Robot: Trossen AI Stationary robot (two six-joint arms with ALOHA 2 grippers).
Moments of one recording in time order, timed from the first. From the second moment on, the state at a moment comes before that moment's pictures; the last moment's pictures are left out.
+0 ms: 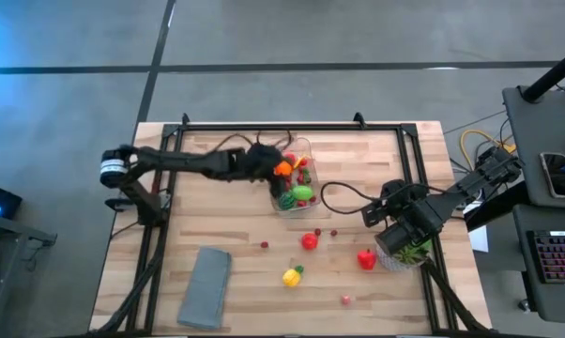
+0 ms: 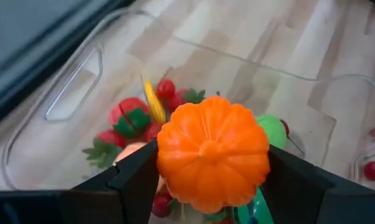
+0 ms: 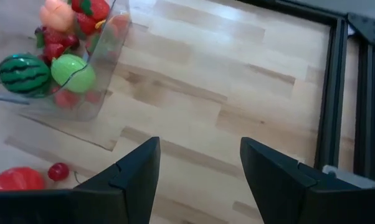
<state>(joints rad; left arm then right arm) 0.20 1.60 1.12 -0.24 -0.20 -0.27 0.57 1.30 1.12 -1.56 0.69 1.84</state>
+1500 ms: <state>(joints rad) 0.13 1.49 1.05 -0.12 0.23 -0.65 0.34 1.59 1.16 -1.31 -0.18 0.36</state>
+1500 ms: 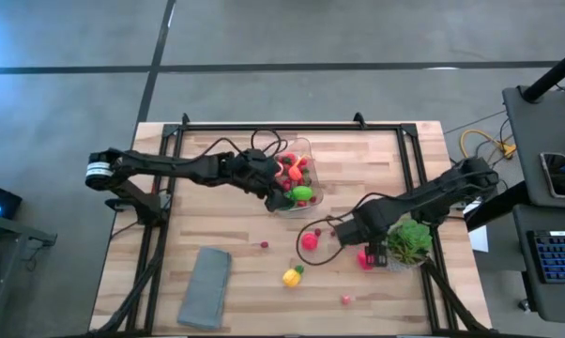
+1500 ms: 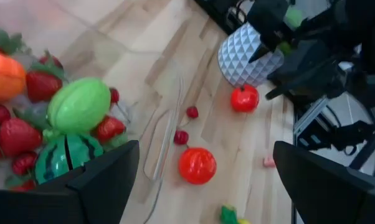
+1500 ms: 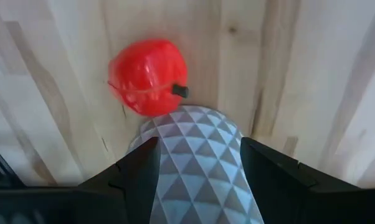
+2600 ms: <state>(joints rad) 0.09 1.39 0.86 -0.05 0.25 -0.51 0.34 1.60 1.21 -1.23 -0.21 0.38</state>
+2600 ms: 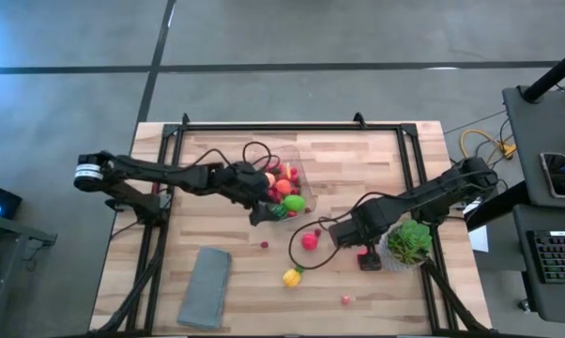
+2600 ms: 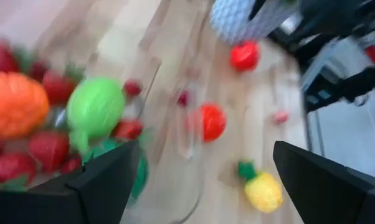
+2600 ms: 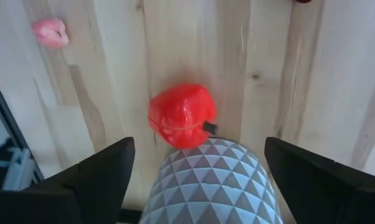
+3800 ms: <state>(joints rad) -0.06 0.82 0.64 -0.09 0.07 -0.39 0.46 1.79 1.17 -1.15 -0.16 0.35</state>
